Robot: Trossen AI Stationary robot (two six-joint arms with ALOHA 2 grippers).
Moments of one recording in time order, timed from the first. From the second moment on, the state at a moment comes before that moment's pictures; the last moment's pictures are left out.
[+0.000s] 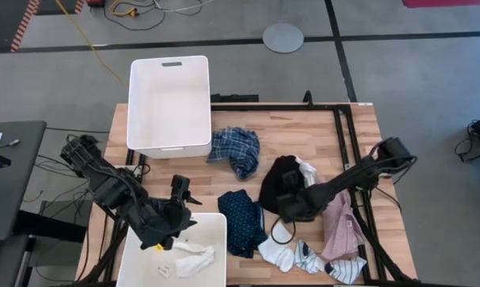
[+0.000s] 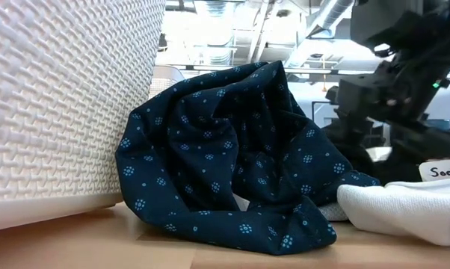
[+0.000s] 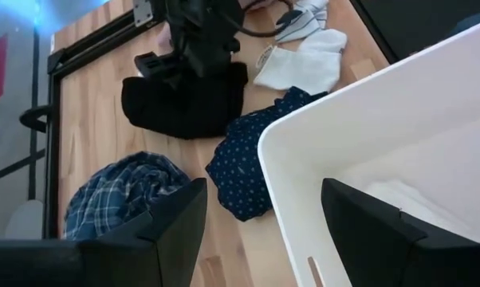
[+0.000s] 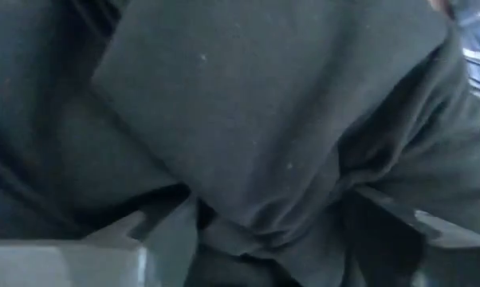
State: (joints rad) left arm -0.70 1.52 1.81 -1.21 -0.56 -0.13; right arm 0.41 1.72 0.84 -0.61 0.55 0.00
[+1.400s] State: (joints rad) left arm -0.63 1.52 1.81 -1.17 -0.61 0.00; right arm 0.49 1.32 0.84 -0.62 0.75 0.26
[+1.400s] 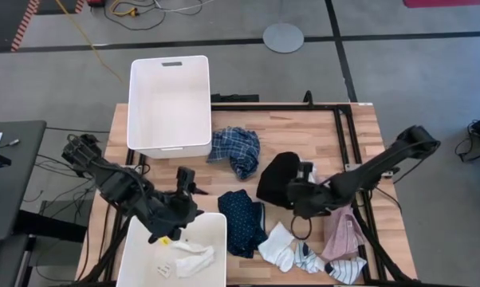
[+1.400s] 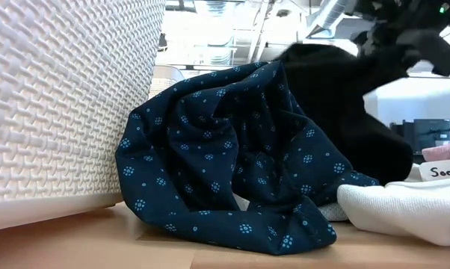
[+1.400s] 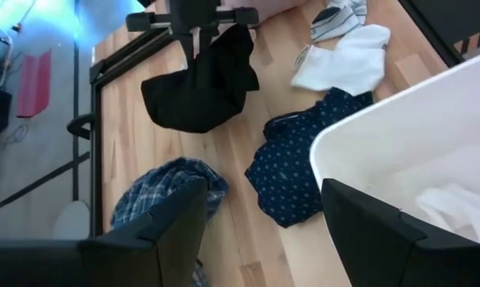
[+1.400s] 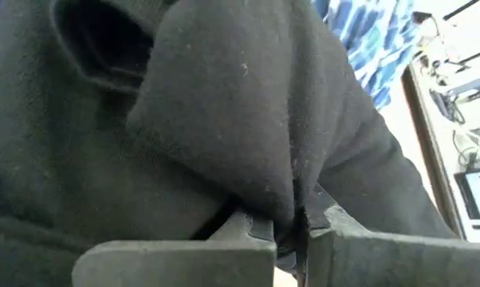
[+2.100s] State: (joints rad) left arm -0.48 1.52 1.81 -0.90 -0.55 0.28; right arm 0.63 1.11 0.84 -0.27 0.84 0.03
